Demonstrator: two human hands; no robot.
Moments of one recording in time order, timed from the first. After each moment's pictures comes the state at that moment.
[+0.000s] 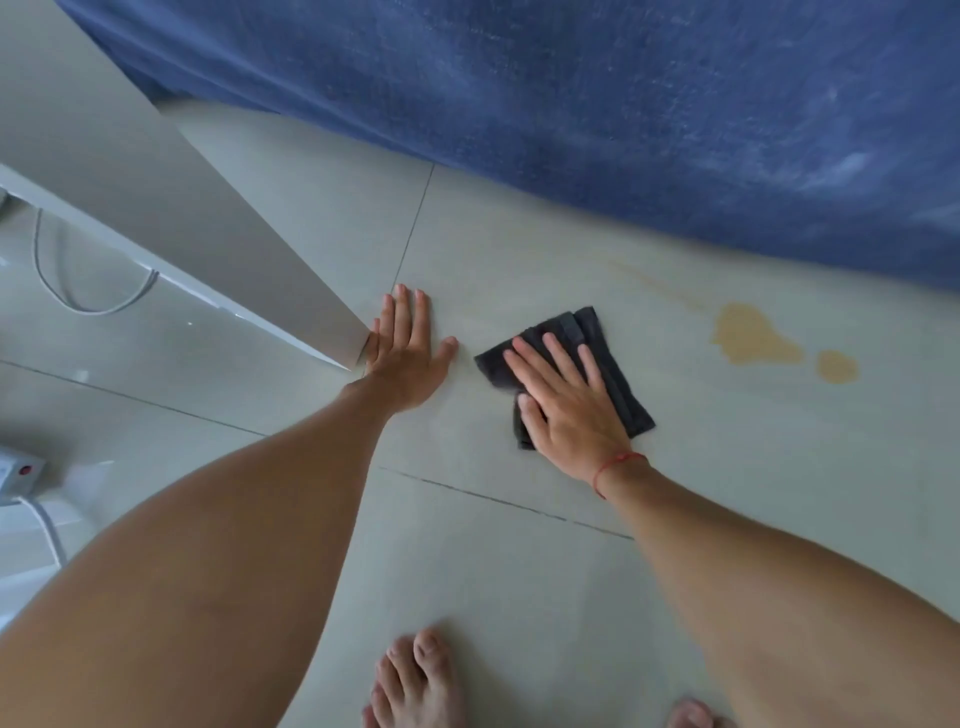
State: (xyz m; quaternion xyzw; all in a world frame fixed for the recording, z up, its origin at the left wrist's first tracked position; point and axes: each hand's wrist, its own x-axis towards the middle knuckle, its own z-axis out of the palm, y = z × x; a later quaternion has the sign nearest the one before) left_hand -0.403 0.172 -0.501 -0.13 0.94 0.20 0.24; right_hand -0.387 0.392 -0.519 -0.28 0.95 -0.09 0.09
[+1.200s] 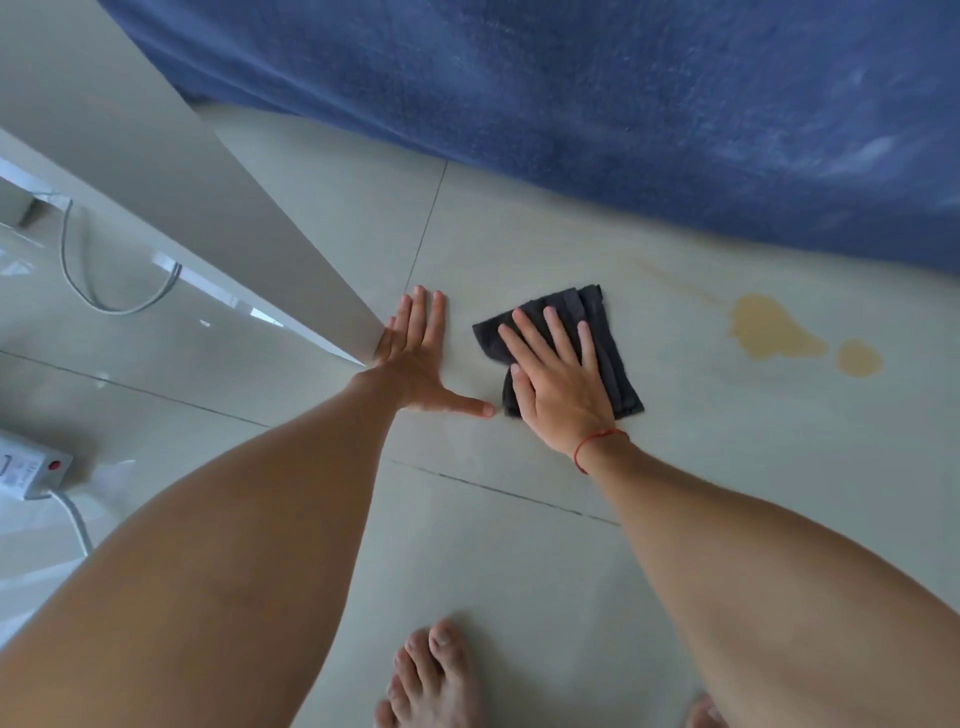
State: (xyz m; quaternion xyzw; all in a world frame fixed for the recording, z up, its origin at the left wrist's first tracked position) left_hand -0.399 0.165 -0.488 -0.06 0.93 0.12 0.33; right_hand -0.398 0.359 -0.520 -0.24 0.96 -0.09 0.09
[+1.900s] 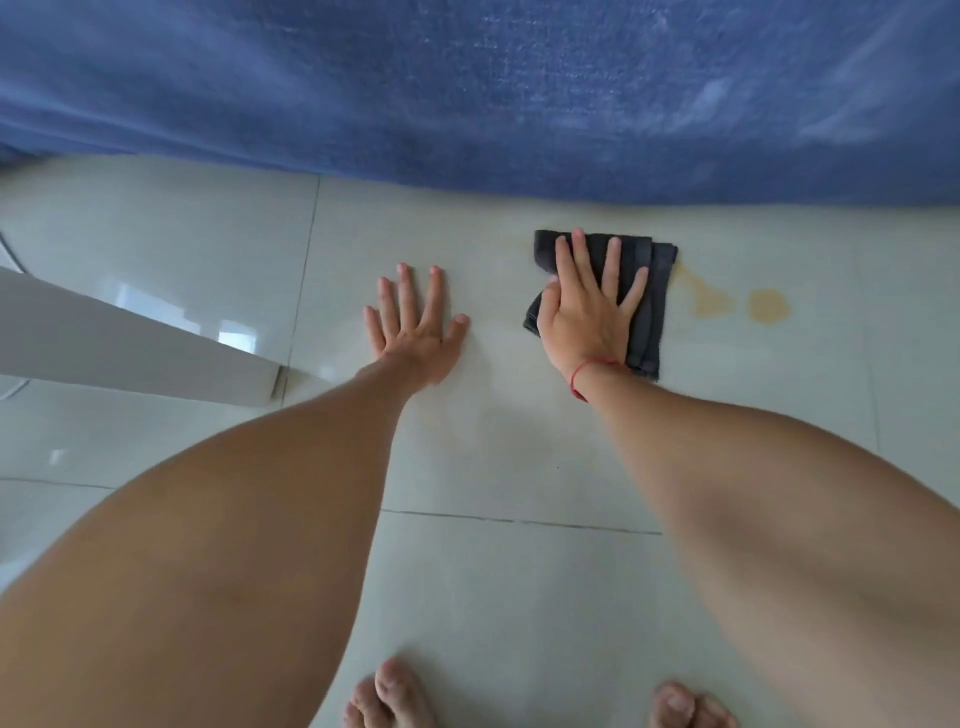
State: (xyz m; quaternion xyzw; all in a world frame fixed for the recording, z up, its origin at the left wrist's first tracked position) left_hand -0.454 0.266 -0.505 -0.09 0.95 0.14 0.28; right_hand -0.469 0.441 -0.525 0.07 0.99 -0.14 0.04
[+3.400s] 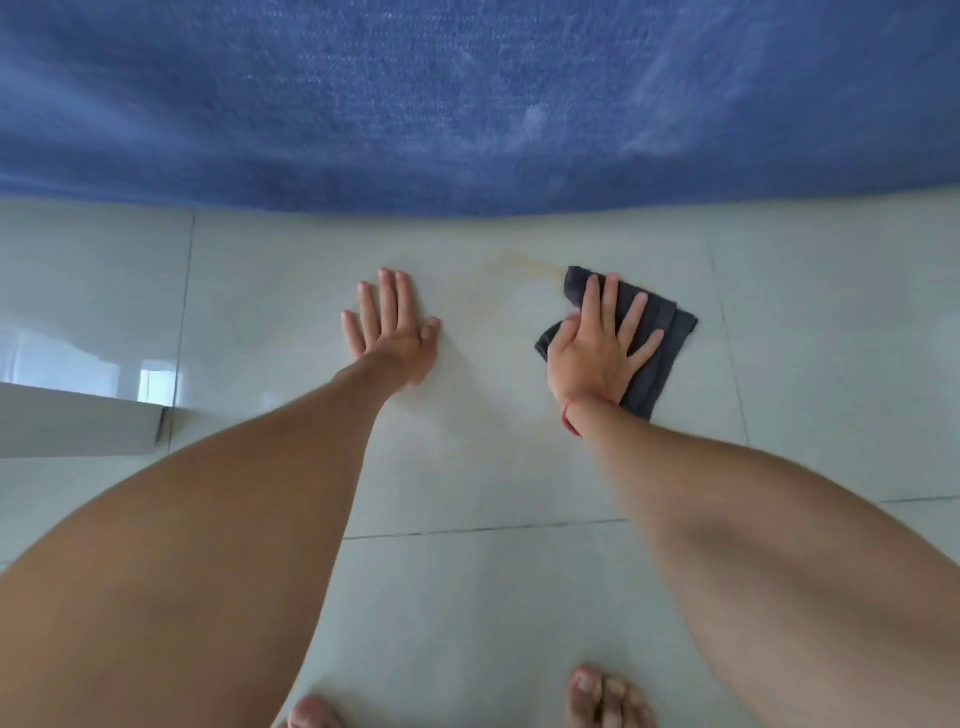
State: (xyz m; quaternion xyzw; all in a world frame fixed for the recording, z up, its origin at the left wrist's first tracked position) left_hand -0.468 0.354 -0.500 -0.06 0.95 0.13 0.29; right_hand -0.429 0.541 -0.522 0.28 0.95 -0.16 0.04
